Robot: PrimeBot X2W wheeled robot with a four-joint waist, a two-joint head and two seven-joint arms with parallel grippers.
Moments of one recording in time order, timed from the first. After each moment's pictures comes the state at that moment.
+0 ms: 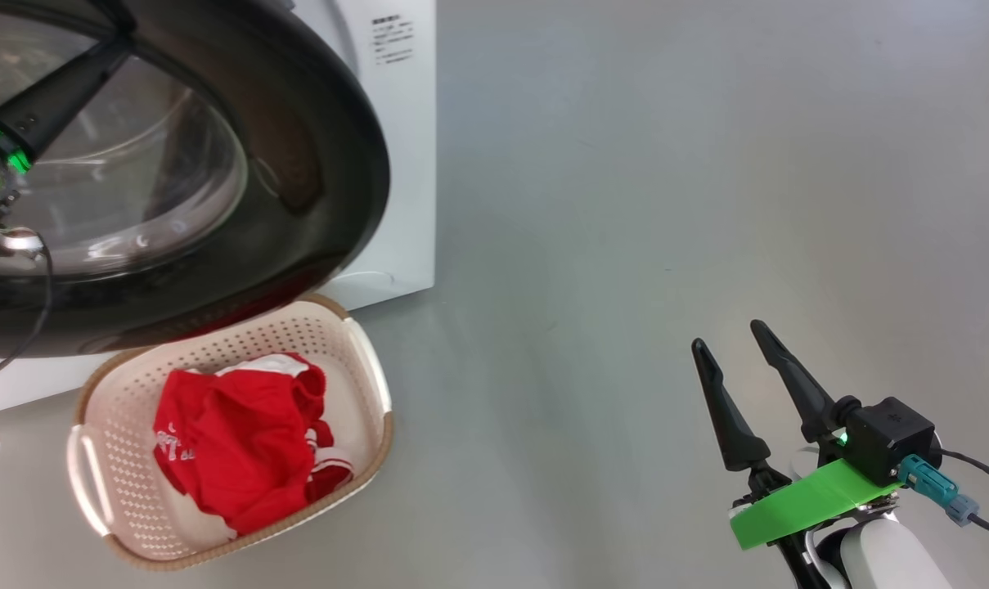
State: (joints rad) left arm -0.89 0.42 -0.16 0.32 -1.41 -0.12 0.73; right arm -0.17 -0.13 0.13 0.13 0.26 0.13 -0.26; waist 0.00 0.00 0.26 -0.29
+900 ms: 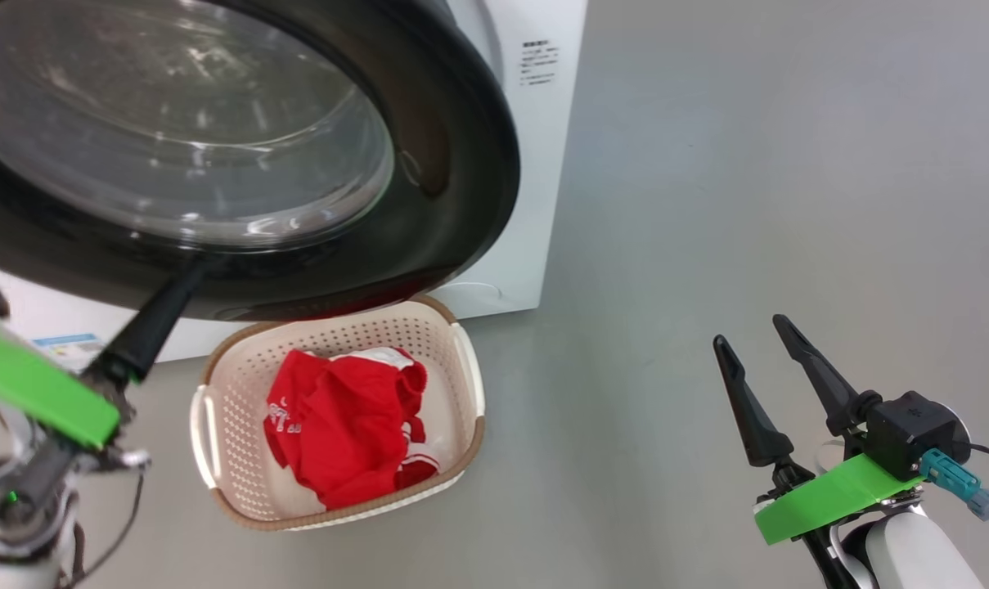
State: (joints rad) left arm -0.44 0.44 -0.23 0.14 -1.47 -0.12 0.41; right arm -0.18 -0.19 0.13 0.13 0.26 0.13 -0.26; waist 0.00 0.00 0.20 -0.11
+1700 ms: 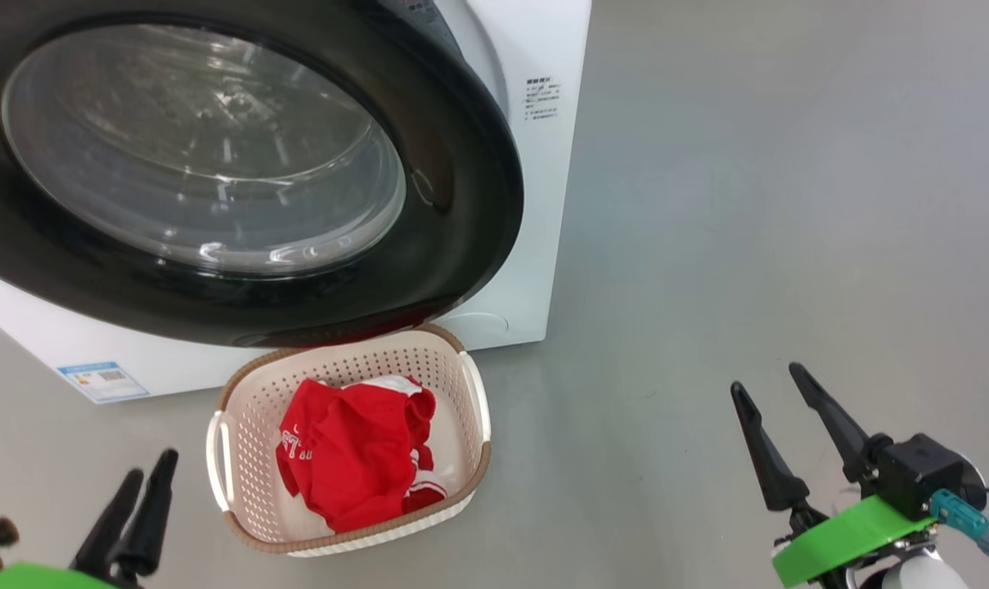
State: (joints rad) left arm -0.08 0.54 -0.41 0.19 -1.34 -0.13 -0.15; right arm -0.09 -0.21 0.12 0.14 0.26 0.13 -0.26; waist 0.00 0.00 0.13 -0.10
